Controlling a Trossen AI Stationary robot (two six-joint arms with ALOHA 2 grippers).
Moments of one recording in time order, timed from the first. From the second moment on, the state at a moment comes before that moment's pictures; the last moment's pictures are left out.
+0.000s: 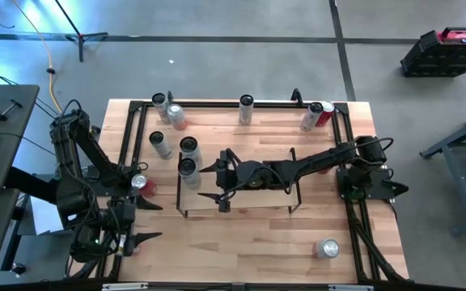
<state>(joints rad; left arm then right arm) -1.22 1.17 1.05 -0.86 -1.06 -1.06 0.19 1.86 1.39 0.26 0.20 -0.11</state>
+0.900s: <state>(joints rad) -0.78 0.95 1.41 -1.57 -0.71 -1.00 0.68 1.61 1.39 -0.25 0.79 0.06</state>
